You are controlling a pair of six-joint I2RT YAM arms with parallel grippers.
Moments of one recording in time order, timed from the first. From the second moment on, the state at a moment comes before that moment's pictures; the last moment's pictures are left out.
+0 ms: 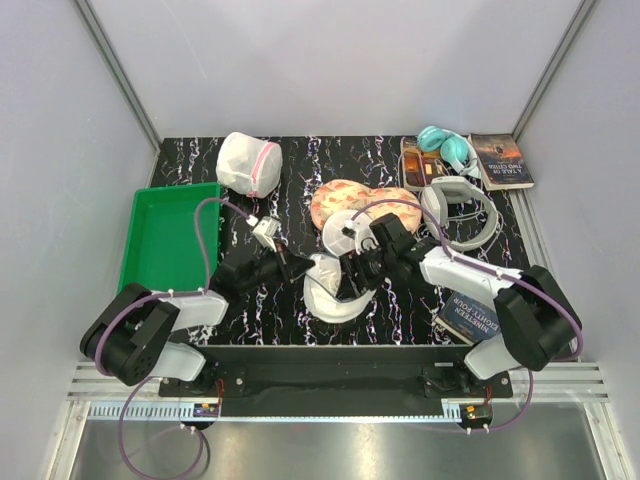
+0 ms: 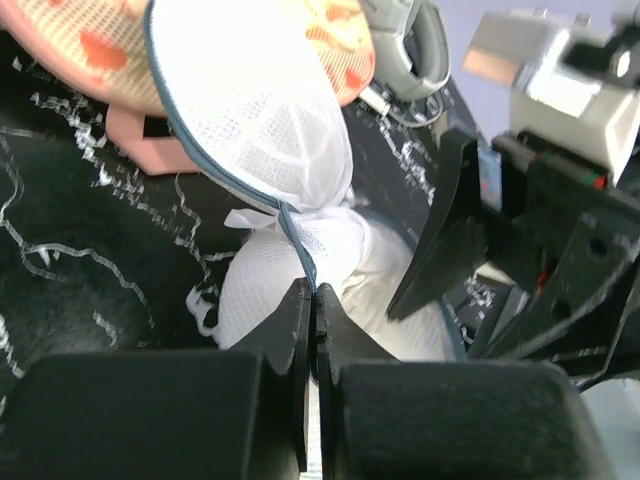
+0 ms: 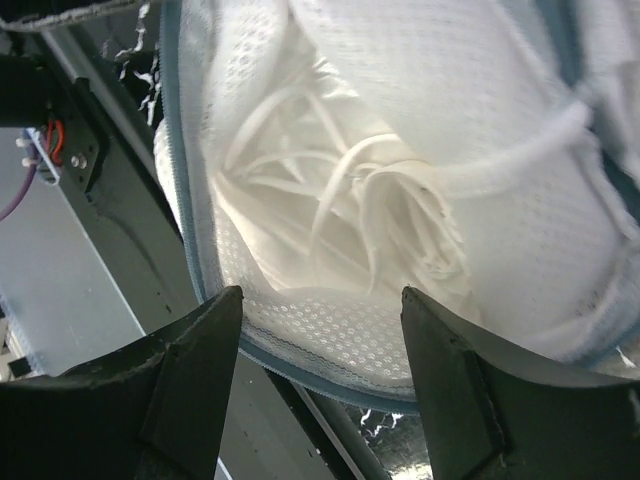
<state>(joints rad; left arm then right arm) -0.52 1.37 0.33 0.83 0.39 -0.65 0.64 1.49 0.84 -0.27 -0.60 0.23</state>
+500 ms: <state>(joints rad) -0.53 1.37 0.27 0.89 0.43 -0.58 0.65 1.48 0.94 -0.27 -0.45 0.31</state>
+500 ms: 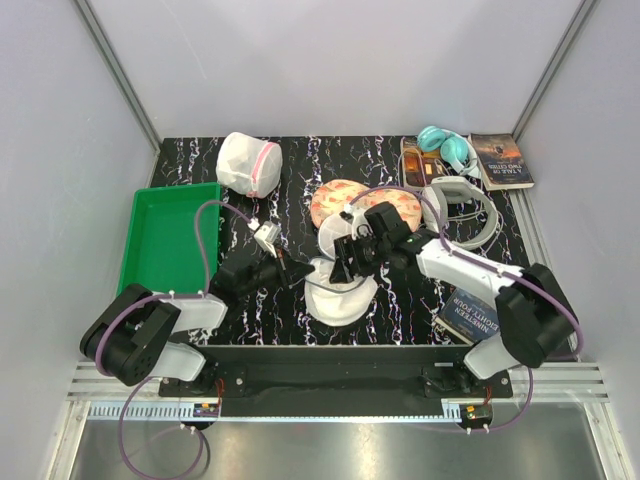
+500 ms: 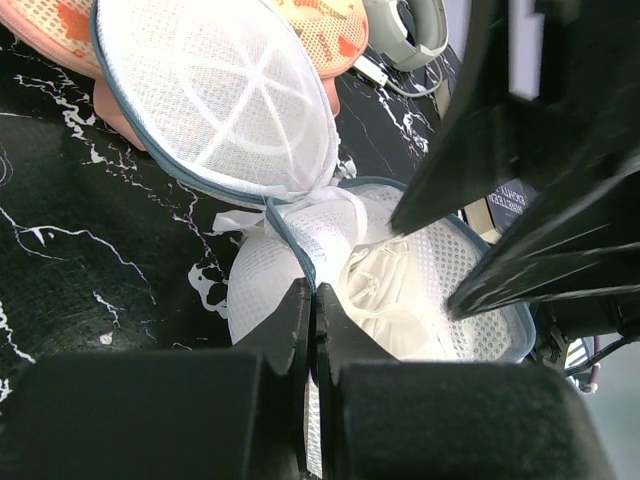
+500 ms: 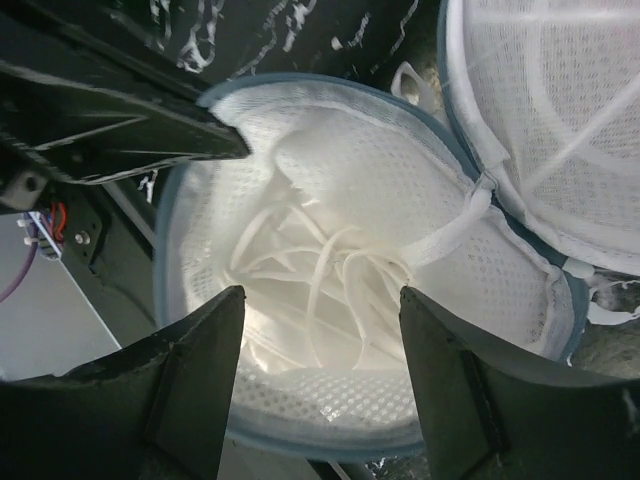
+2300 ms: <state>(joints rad) -0.60 1.21 0.26 0.64 0.38 -0.46 0.83 1.19 0.86 -0.08 -0.03 0.46</state>
